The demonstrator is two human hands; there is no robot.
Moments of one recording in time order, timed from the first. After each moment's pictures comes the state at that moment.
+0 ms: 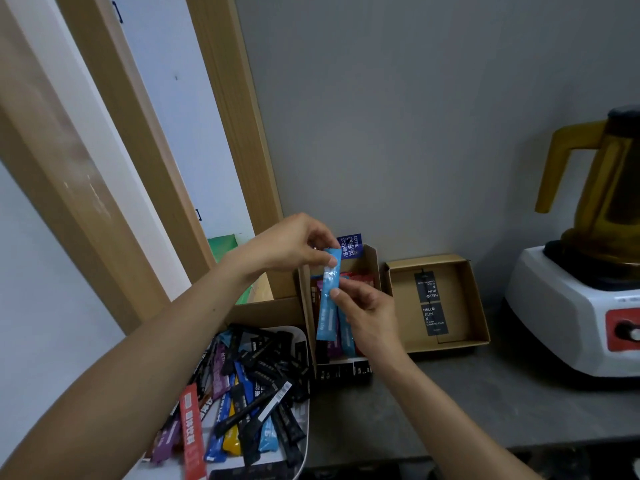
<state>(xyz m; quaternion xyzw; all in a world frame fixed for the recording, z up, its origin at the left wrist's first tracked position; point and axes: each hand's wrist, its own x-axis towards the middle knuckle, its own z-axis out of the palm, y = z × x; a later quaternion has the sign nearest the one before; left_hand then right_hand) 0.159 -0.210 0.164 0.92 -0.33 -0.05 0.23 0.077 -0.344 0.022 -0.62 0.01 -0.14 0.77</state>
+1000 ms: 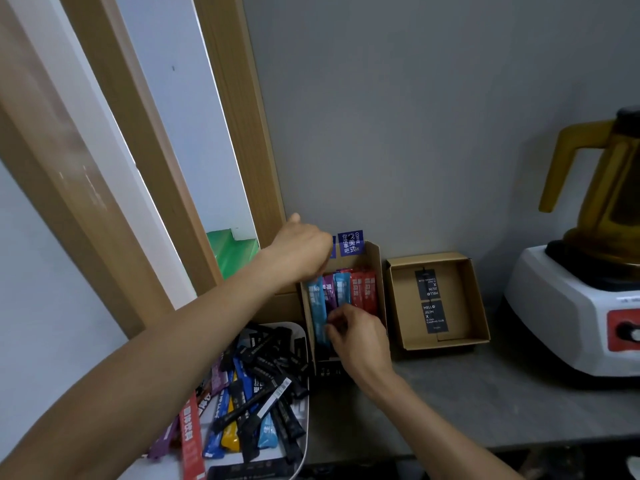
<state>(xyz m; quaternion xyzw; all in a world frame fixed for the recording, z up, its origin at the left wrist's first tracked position) 0.169 -0.231 0.140 0.92 -0.32 0.10 -0.19 0.085 -0.332 -0.029 -0.89 0.04 -0.17 0.42</state>
